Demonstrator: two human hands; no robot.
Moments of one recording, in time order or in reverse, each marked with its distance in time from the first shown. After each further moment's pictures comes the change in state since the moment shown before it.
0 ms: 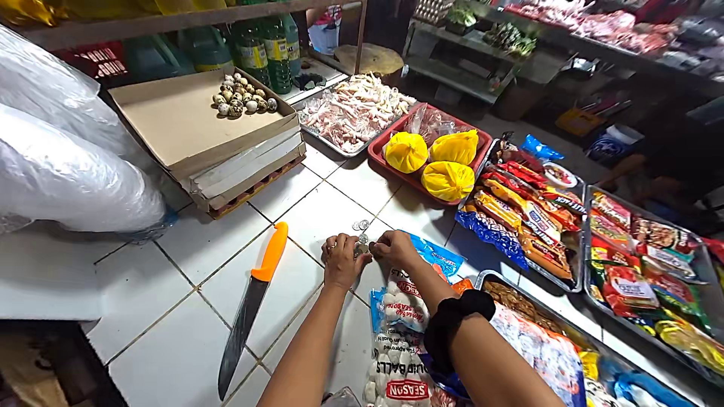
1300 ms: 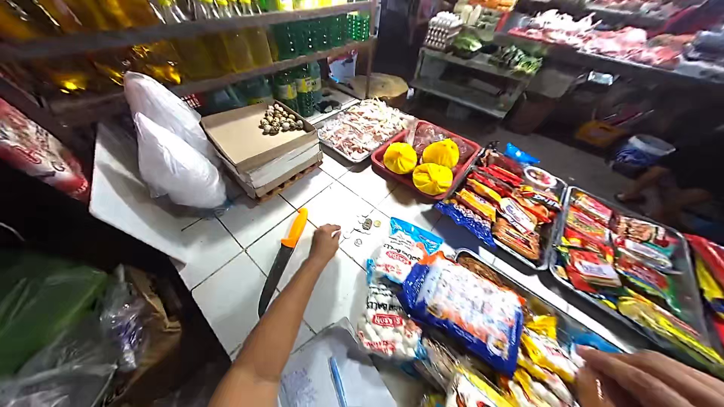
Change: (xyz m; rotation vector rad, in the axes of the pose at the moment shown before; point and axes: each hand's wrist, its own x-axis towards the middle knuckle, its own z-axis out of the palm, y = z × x) left_hand -0.015 0.021 -0.118 -0.101 -0.317 -0.205; right_hand -0.447 0.031 -0.140 -0.511 0.537 -0.579
